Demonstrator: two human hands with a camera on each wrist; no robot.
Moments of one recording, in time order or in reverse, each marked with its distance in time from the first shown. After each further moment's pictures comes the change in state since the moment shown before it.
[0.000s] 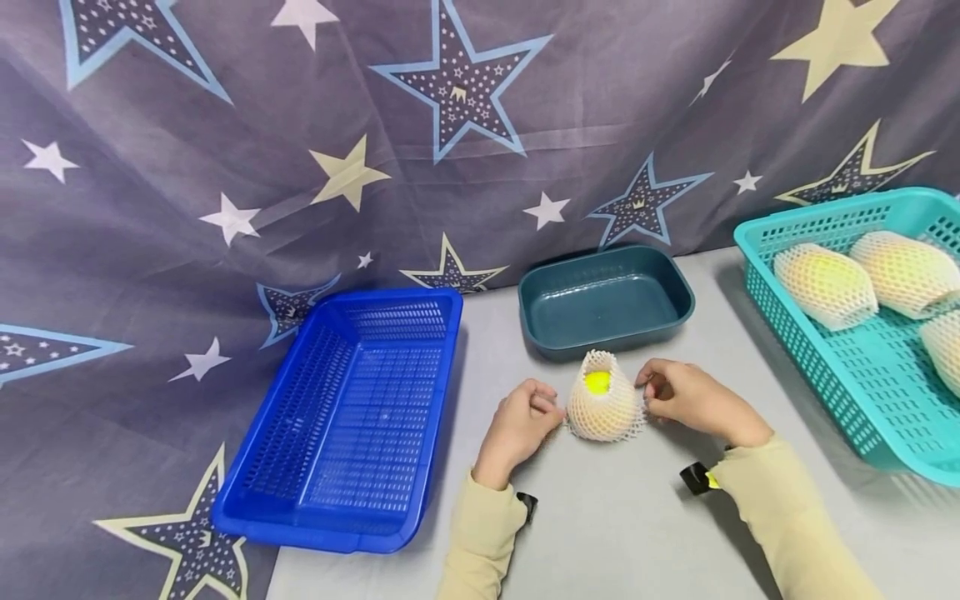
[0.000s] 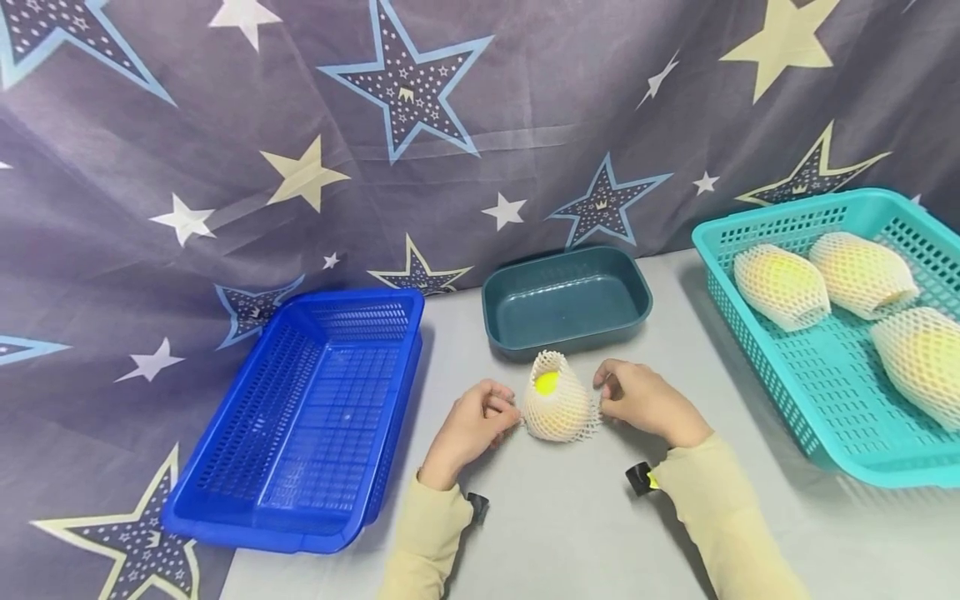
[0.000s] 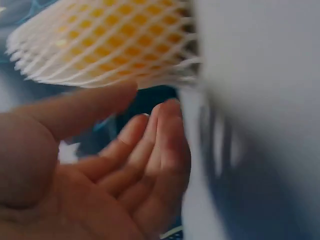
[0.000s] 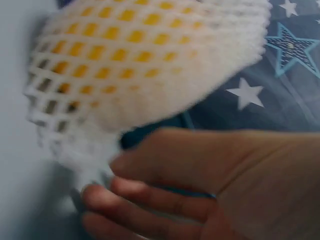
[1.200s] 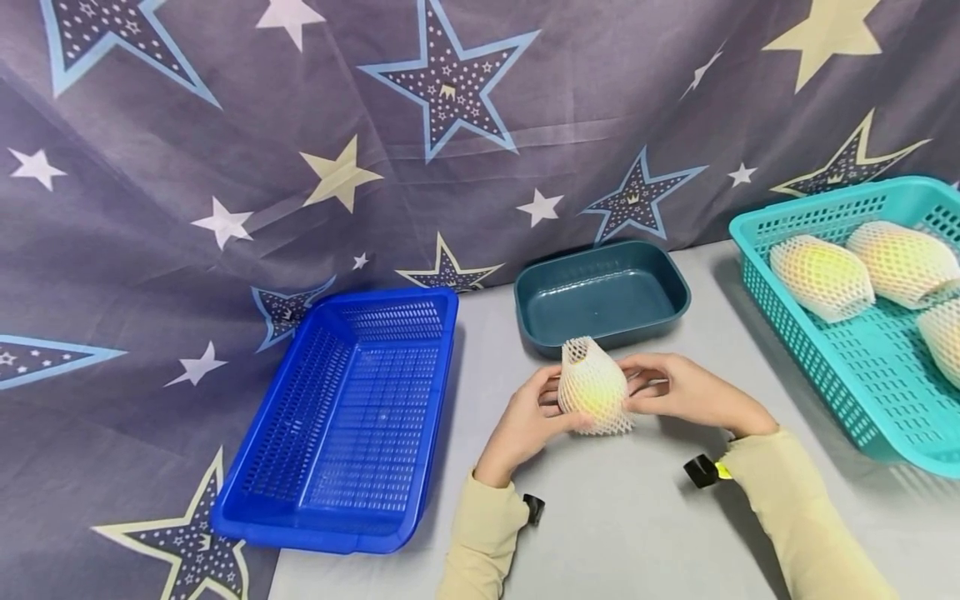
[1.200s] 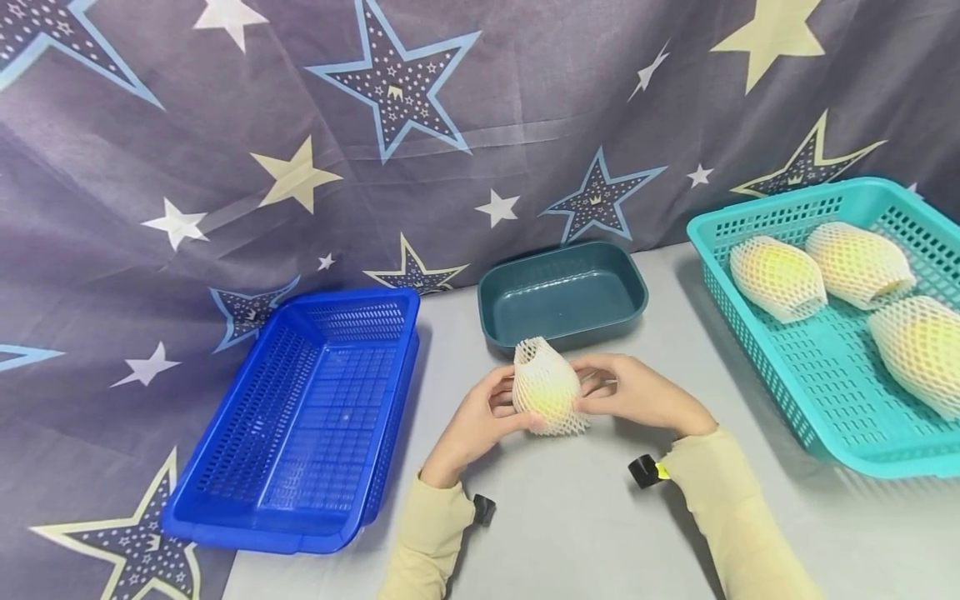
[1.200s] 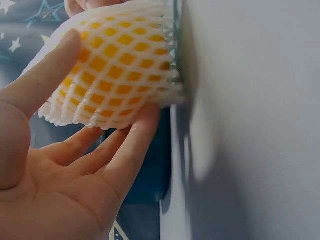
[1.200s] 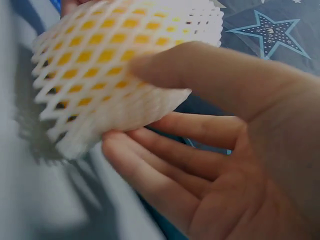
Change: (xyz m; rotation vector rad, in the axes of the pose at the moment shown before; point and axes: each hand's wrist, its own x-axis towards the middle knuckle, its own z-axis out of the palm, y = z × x) left_hand 0.009 0.002 0.011 -0.205 -0.120 0.159; right_hand 0.002 0.009 -0.002 0.286 -0.069 -0.183
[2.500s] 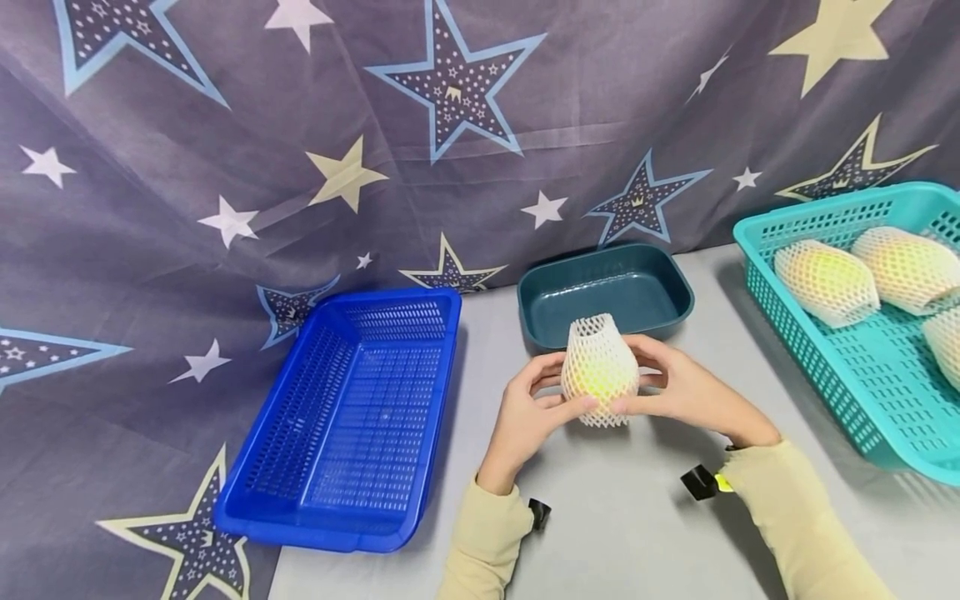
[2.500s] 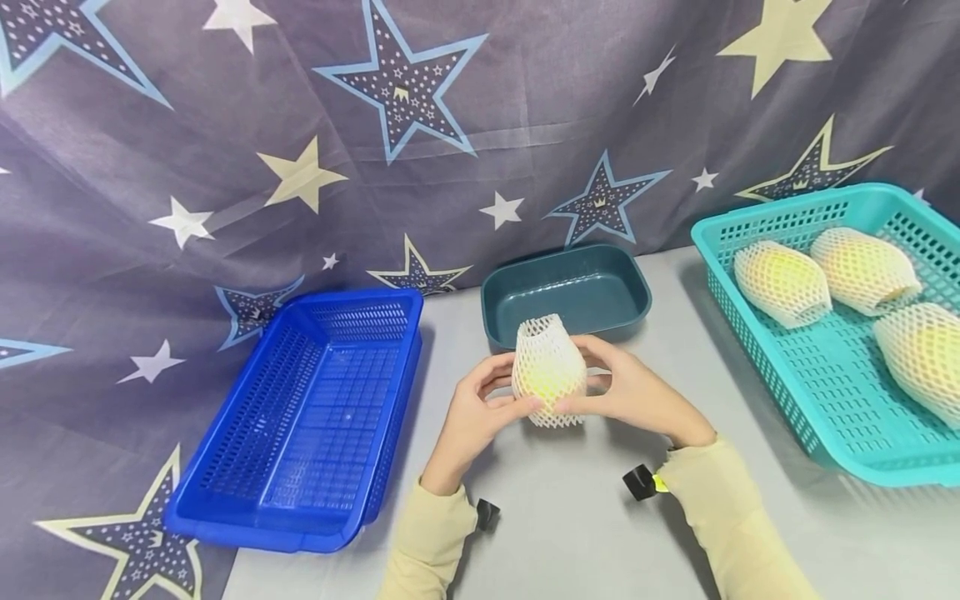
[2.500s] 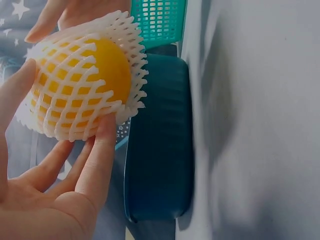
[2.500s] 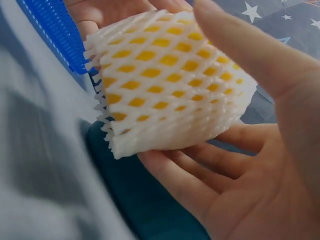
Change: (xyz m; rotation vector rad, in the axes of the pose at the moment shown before) left_hand -0.007 0.021 0.002 -0.164 0.172 0.117; right_hand 0.002 -0.023 0.008 0.008 0.150 0.009
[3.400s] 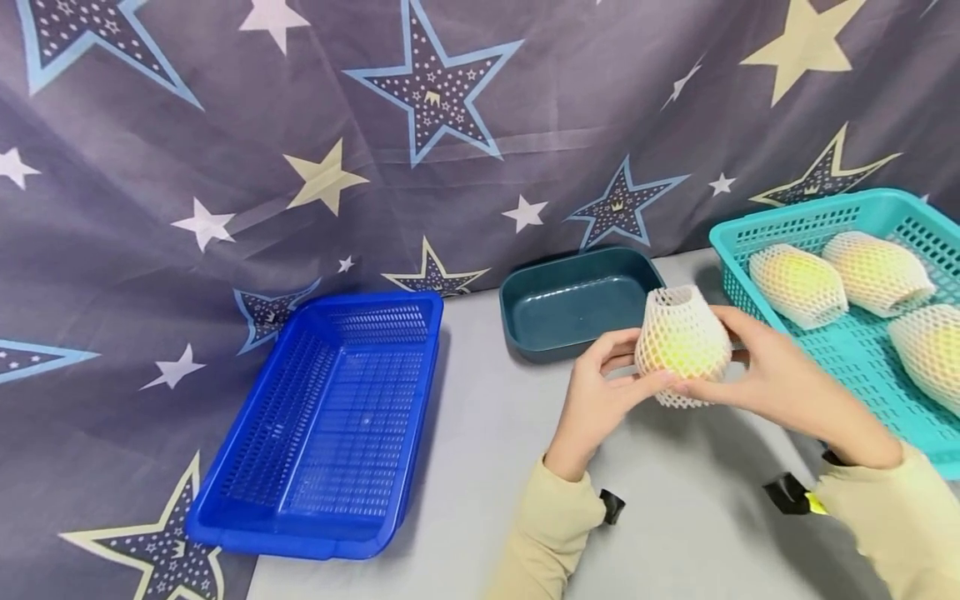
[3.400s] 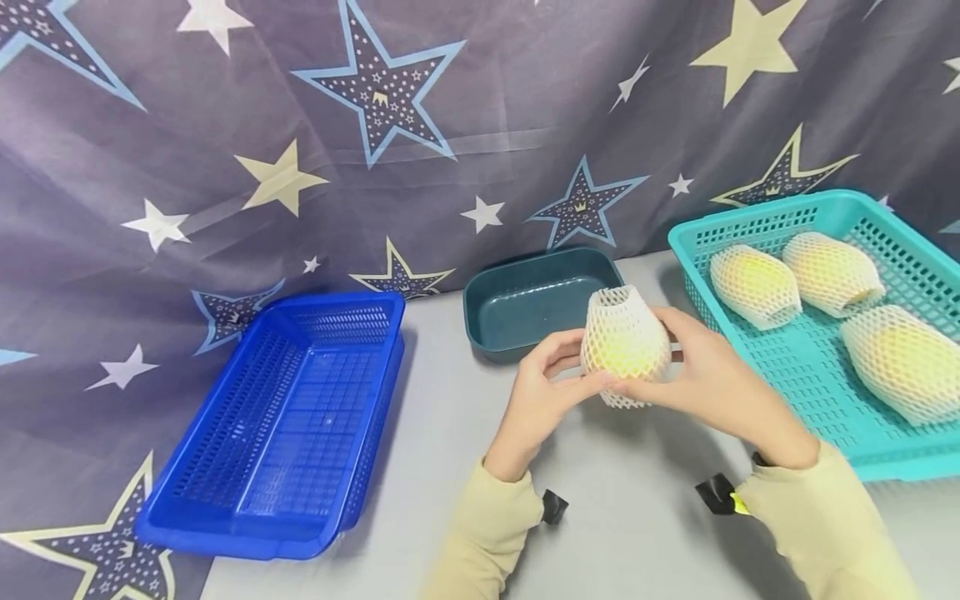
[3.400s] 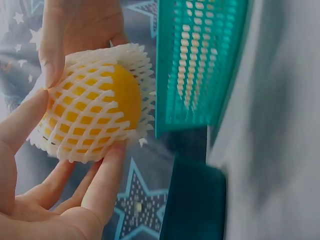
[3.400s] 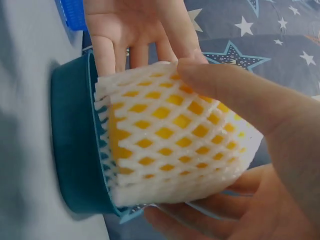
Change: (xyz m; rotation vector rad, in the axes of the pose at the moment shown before) left_hand 0.031 0.034 0.096 -0.186 -0.055 0.076; right_hand -0.059 -0.042 -0.070 -0.437 0.279 0.032
